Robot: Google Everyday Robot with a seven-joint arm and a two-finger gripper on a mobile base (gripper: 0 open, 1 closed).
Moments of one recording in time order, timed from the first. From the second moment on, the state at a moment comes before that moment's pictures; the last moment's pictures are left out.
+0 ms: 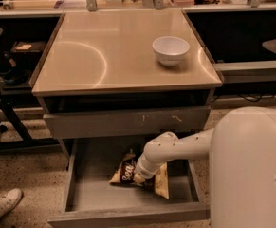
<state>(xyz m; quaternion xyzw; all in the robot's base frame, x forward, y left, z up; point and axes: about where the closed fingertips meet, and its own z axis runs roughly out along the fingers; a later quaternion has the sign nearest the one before) 0.529 -0.007 0.387 -0.55 0.82 0.12 0.12</state>
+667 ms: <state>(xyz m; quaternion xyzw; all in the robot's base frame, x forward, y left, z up) 0.485 -0.011 0.462 -0.54 0.82 0.14 0.14</state>
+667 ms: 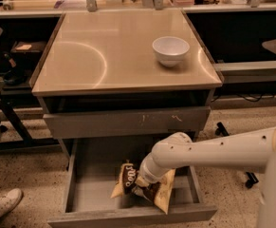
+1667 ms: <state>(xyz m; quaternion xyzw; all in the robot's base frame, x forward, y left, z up) 0.465 0.027 0.638 -0.55 0.80 0.08 0.22</state>
